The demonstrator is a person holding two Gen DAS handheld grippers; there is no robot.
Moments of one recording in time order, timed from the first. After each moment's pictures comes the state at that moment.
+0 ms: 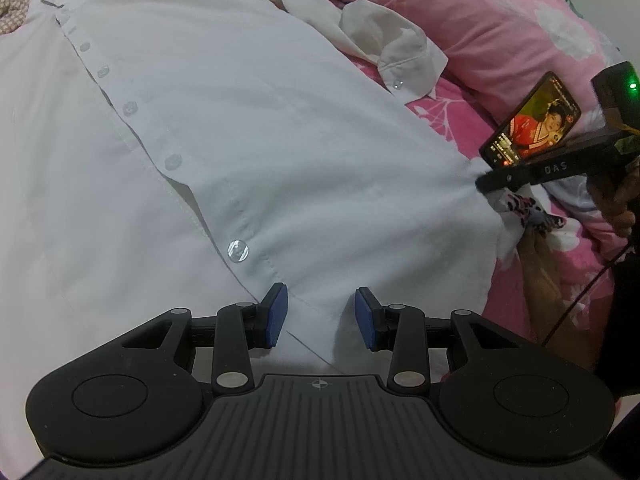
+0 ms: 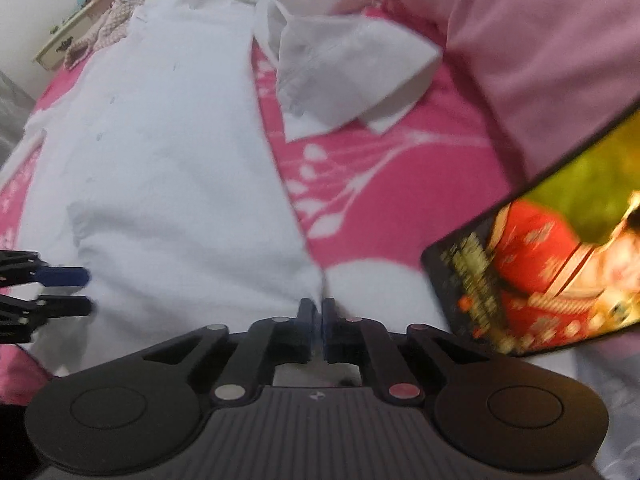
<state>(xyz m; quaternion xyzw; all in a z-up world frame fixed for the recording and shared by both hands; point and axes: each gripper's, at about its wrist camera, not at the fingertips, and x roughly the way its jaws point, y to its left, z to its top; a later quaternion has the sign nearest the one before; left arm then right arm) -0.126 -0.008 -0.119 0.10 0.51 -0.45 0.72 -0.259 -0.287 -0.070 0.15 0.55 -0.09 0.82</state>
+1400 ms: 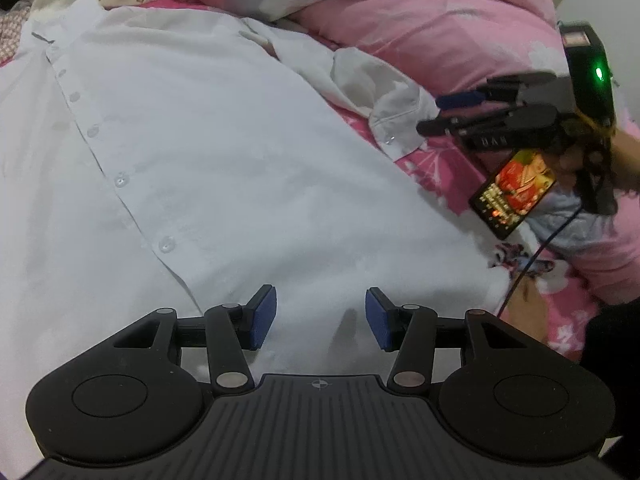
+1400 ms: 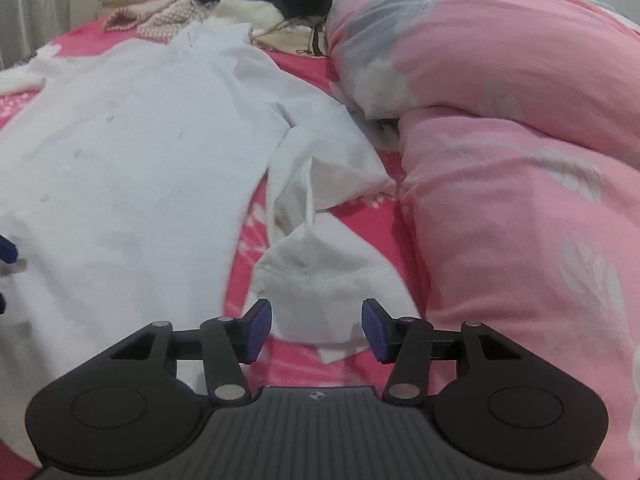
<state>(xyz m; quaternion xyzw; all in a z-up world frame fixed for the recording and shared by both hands) -0.107 -0.026 -0.103 0.08 0.49 -0.46 0.74 -0.166 -0.277 -0.046 -0.11 0.47 -0.07 0.88</state>
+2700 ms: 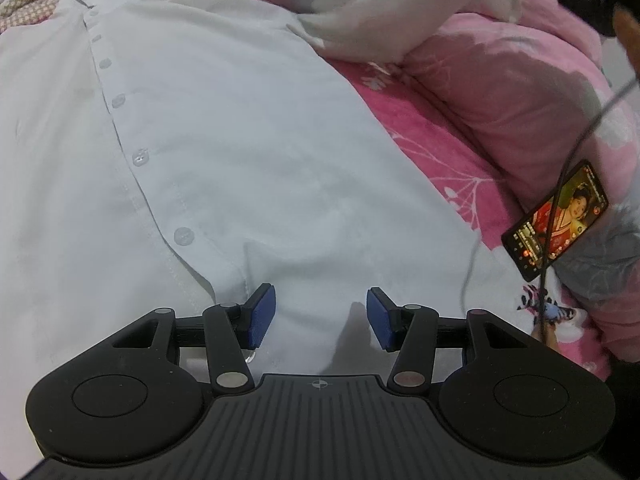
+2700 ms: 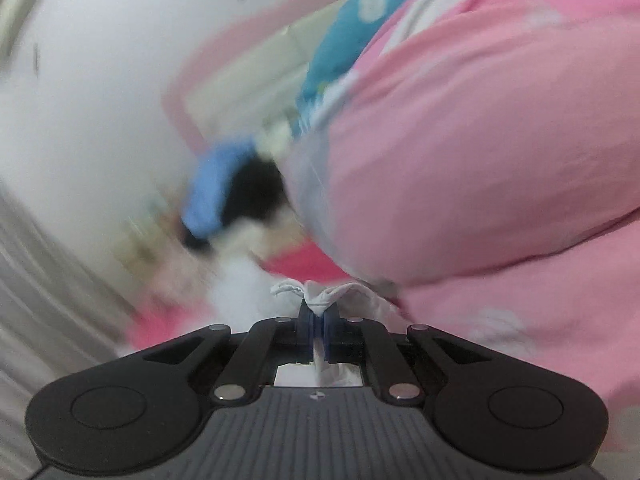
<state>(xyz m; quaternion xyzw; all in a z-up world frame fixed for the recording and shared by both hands) -0.094 -0.033 -0.123 0.03 0.50 -0.41 0.76 -0.150 -0.426 0.098 0.38 0.26 -0.02 0.89</state>
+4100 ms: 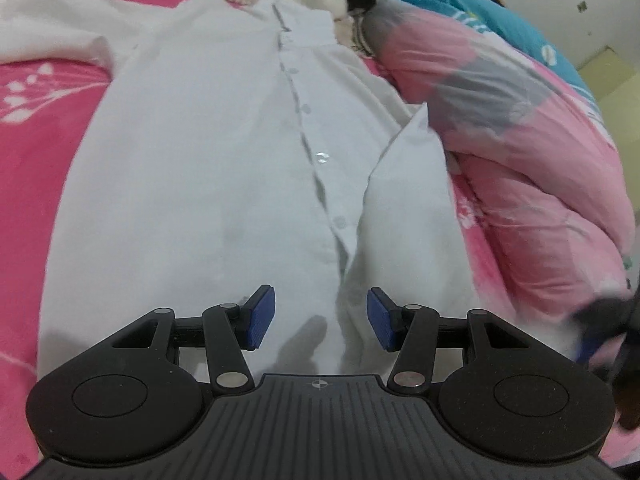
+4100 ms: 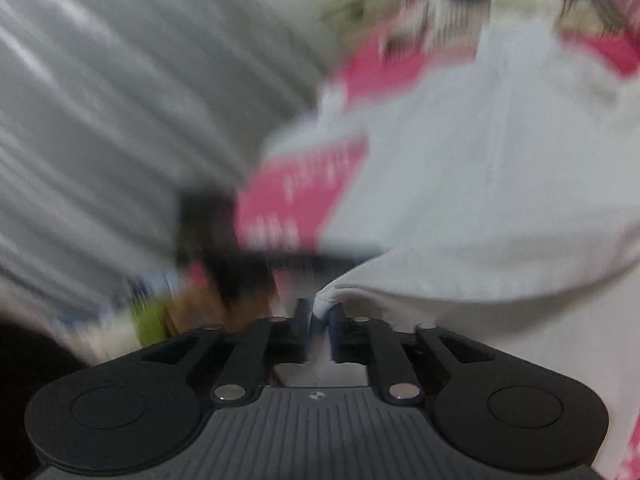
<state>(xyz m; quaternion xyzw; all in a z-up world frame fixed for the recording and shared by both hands) -0.035 0.107 -0.110 -0.18 0.50 -0.29 0.79 -0.132 -0.157 -0.008 0.17 0.52 0.33 0.77</state>
